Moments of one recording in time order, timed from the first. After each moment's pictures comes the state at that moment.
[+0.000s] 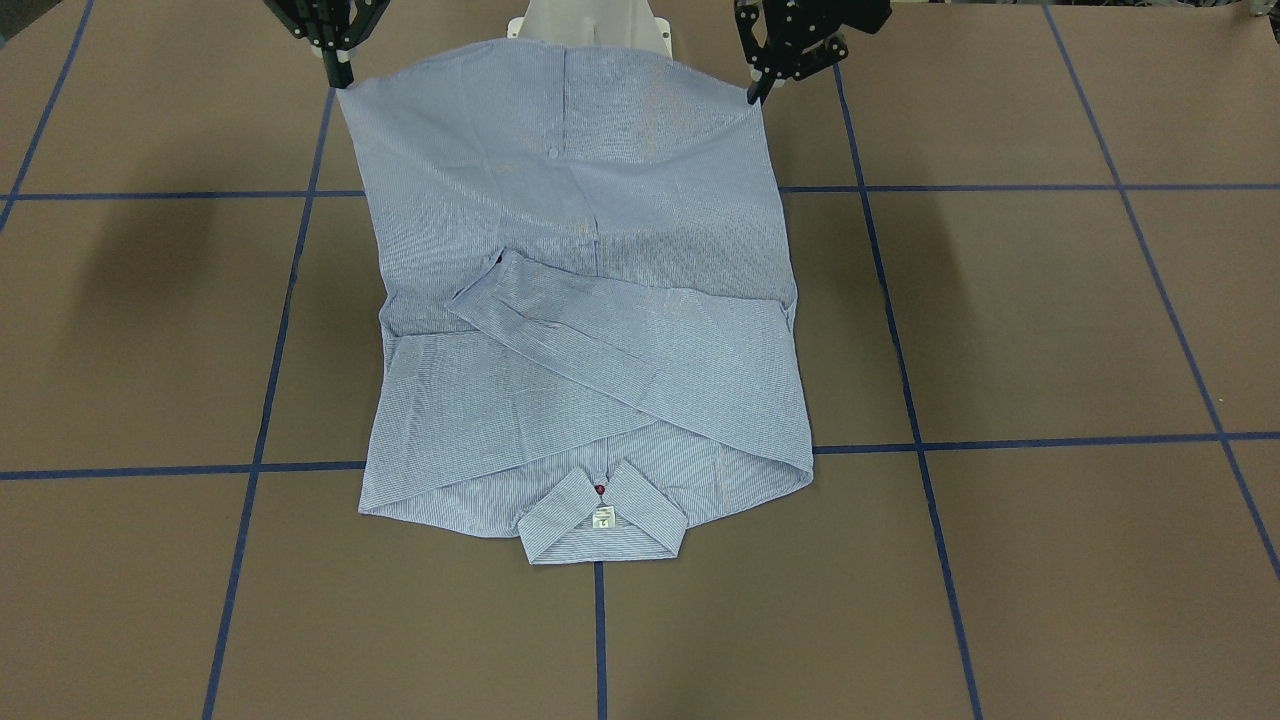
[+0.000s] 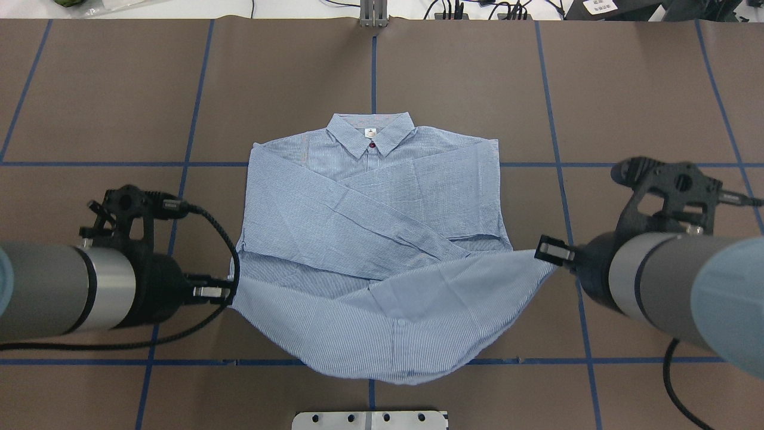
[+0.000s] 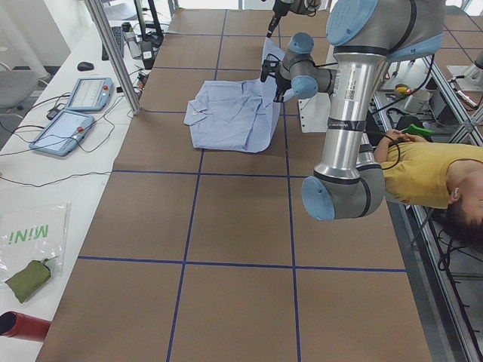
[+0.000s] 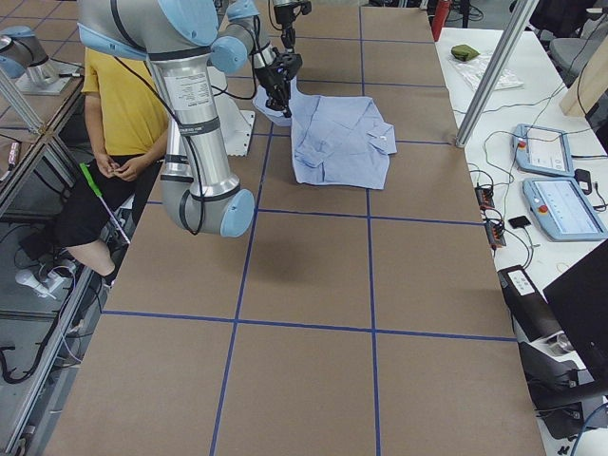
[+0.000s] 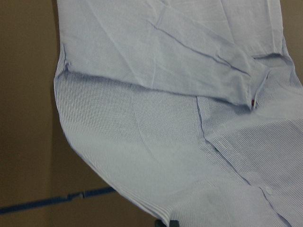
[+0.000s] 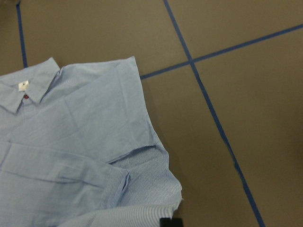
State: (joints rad) left arm -0.43 -1.79 -2.40 -1.62 -1.71 -1.20; right arm 0.39 -1.16 2.57 -2.22 1.47 1.64
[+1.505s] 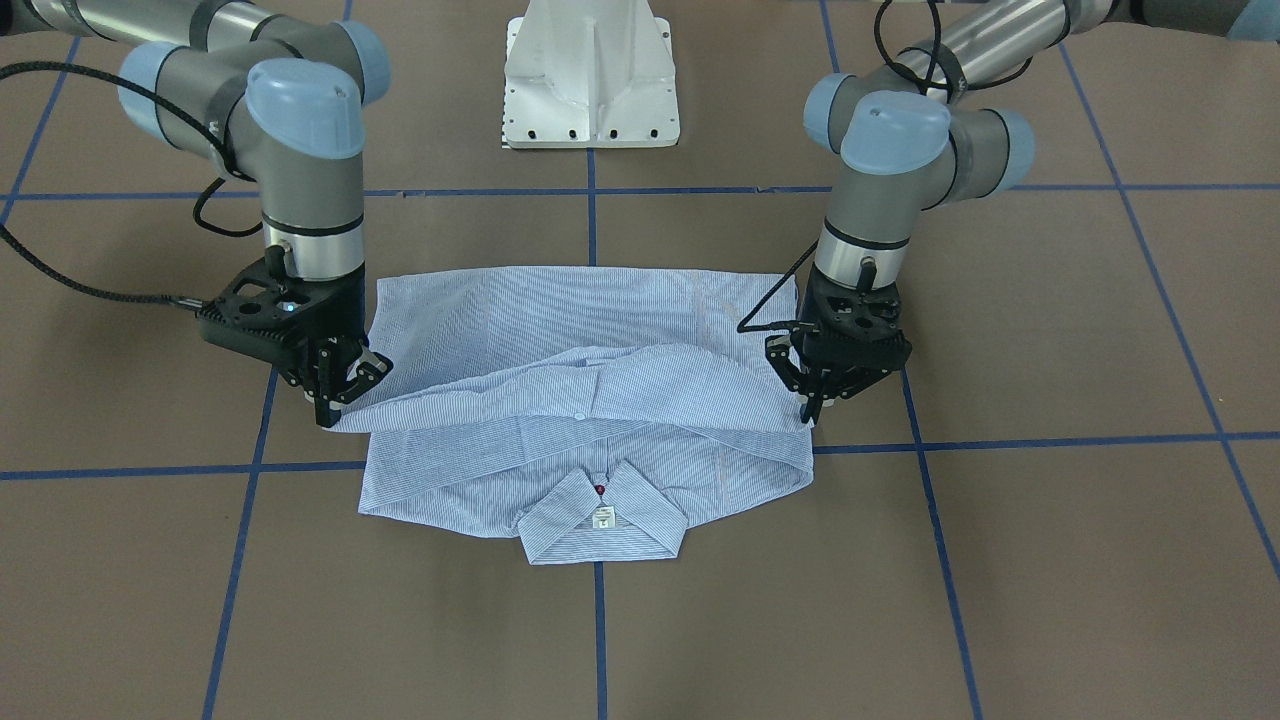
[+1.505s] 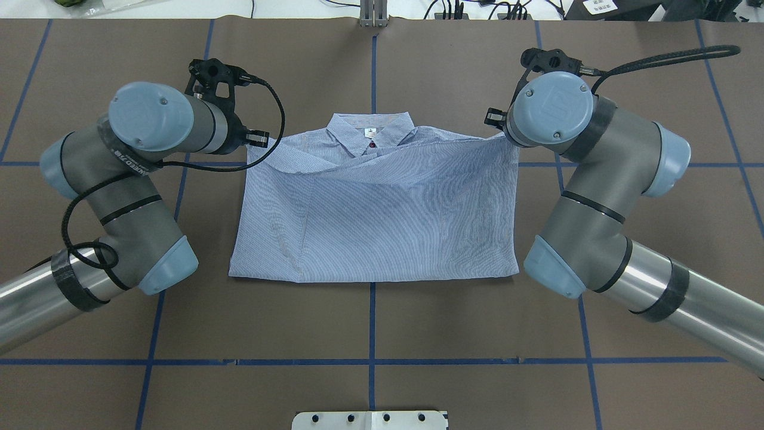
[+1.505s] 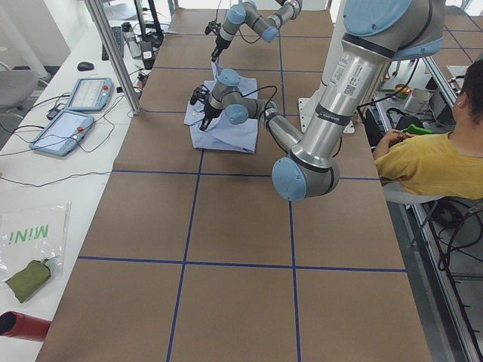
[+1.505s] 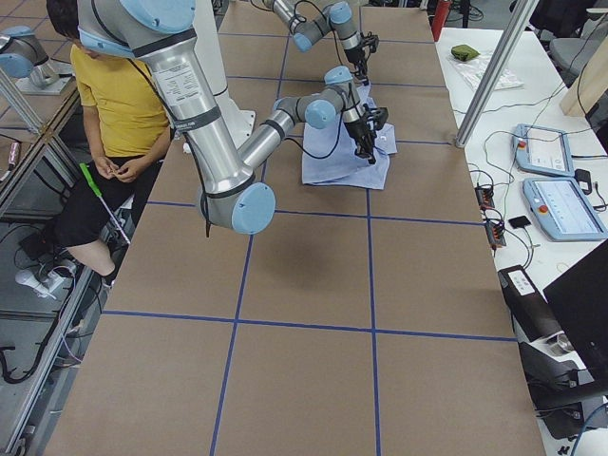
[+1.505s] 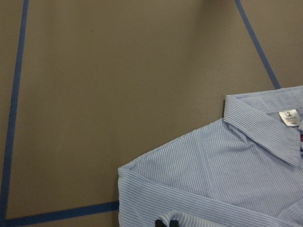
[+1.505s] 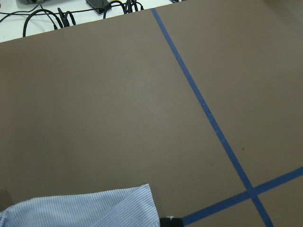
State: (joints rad) left arm -0.71 -2.09 -1.62 -1.96 -1.66 -0.91; right arm 0.70 -1.06 1.72 -1.53 1.52 1.40
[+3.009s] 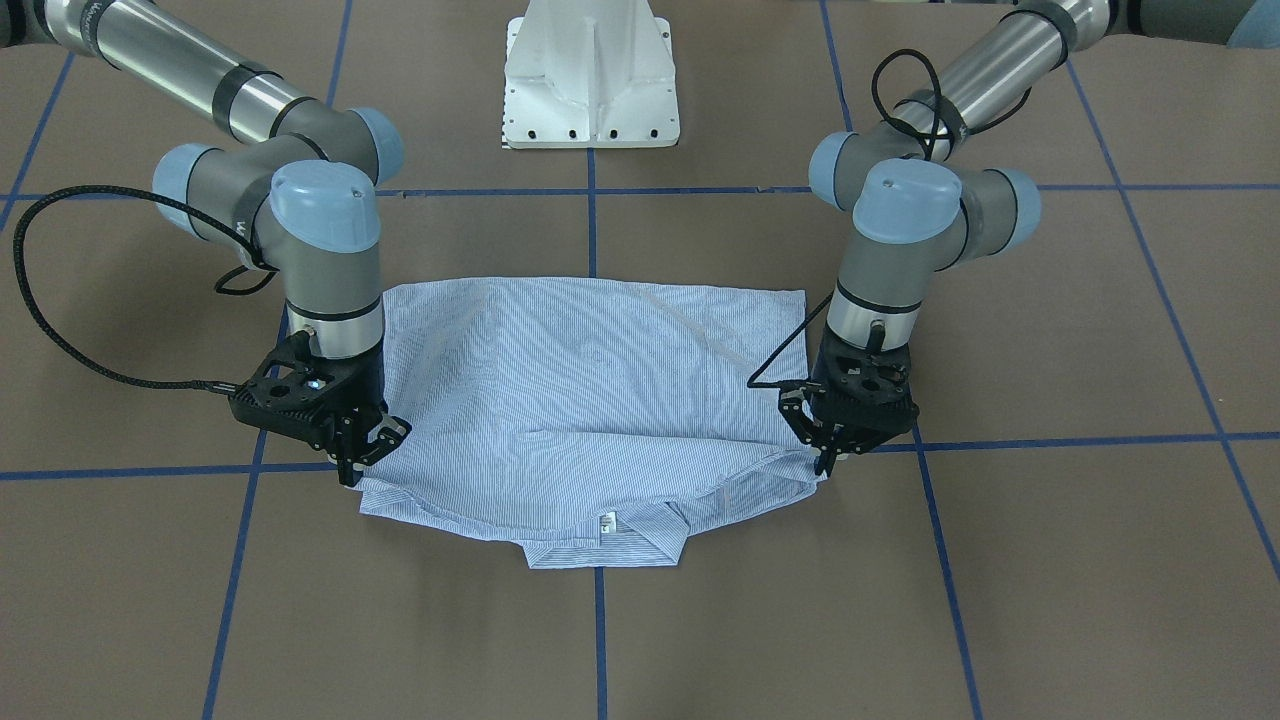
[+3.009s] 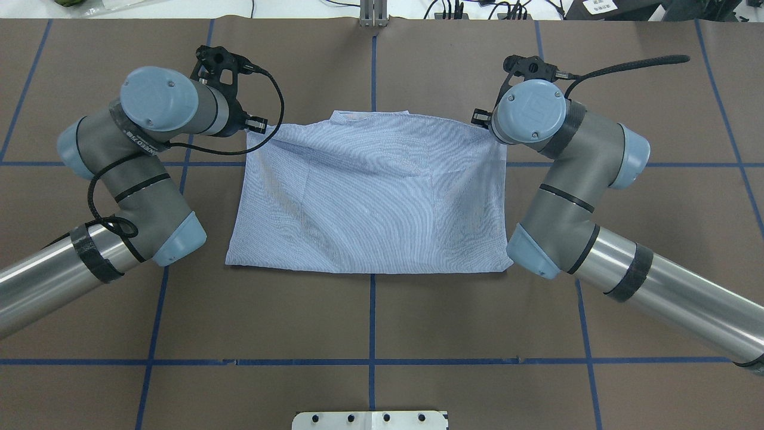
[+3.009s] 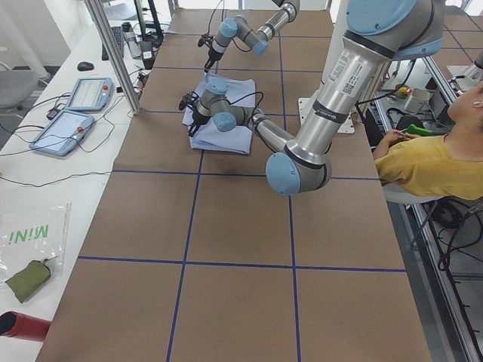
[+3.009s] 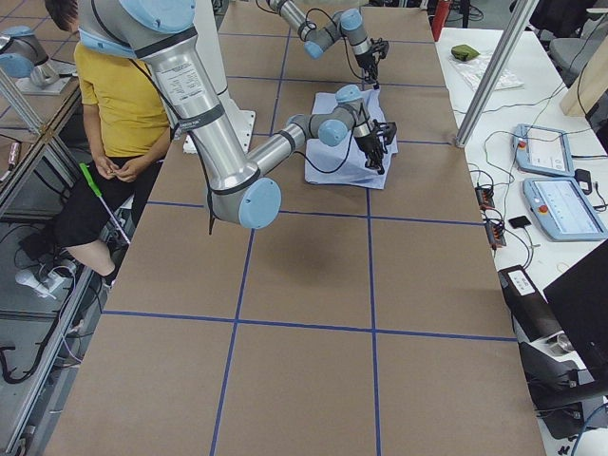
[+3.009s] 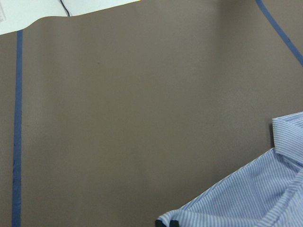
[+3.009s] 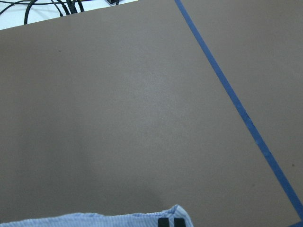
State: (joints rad) left arm -0.75 -2.13 -1.48 -2.07 -1.67 -0.80; right arm 0.70 -1.01 1.54 -1.37 1.52 1.38
